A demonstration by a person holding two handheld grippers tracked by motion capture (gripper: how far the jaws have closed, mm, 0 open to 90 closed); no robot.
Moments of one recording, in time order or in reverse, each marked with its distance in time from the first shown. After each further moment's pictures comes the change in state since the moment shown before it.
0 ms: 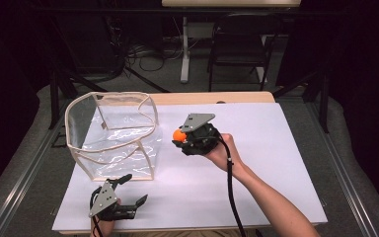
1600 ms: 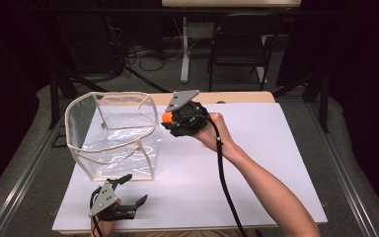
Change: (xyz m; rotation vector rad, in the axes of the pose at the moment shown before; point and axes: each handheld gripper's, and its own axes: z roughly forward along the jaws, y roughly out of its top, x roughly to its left) left arm 0.000 0.000 0.000 0.000 -0.007 0.003; right arm -0.018 0.059 0.003 0.017 -0.024 -0.057
